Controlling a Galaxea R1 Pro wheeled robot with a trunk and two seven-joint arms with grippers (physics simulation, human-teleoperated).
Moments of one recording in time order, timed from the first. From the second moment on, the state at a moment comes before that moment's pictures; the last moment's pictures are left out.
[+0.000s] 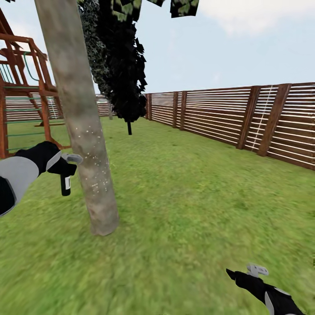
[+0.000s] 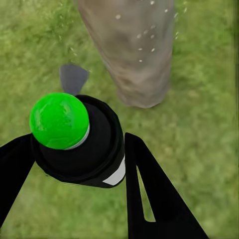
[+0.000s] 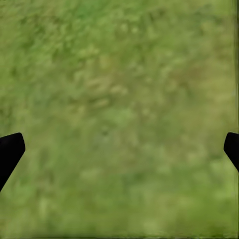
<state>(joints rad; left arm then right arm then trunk) -1.60 0.30 -1.58 -0.03 1.20 0.80 -0.25 -0.52 -0.12 -0.97 -0.42 0.62 0.07 0.52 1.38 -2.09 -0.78</state>
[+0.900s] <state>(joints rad) -1.60 0.30 -1.59 -0.03 1.20 0.80 -0.25 -0.52 -0.12 -0.97 -0.42 0.62 0.07 0.52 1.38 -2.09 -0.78</state>
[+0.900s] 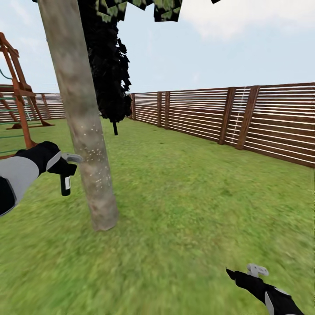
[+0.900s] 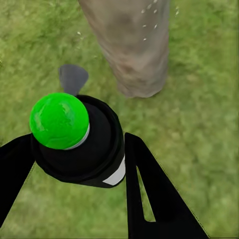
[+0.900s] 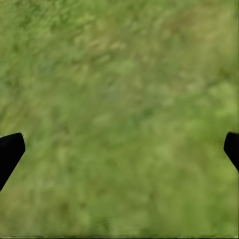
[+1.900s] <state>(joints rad) -1.50 0.29 -1.60 -0.03 1.20 0.78 -0.25 -0.52 -0.12 -0.97 -0.42 0.62 0.07 0.52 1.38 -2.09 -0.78</state>
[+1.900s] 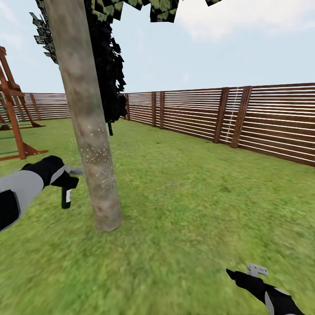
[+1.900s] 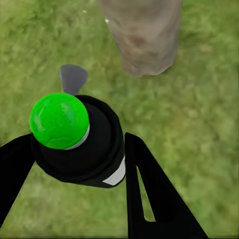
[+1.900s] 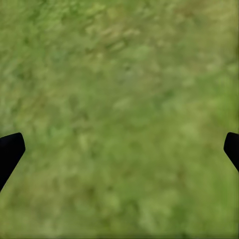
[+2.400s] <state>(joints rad) -1.34 0.29 -1.60 -0.03 1.20 0.69 -0.25 -0.52 -0.12 -0.97 -0.42 0.62 0.07 0.52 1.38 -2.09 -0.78</state>
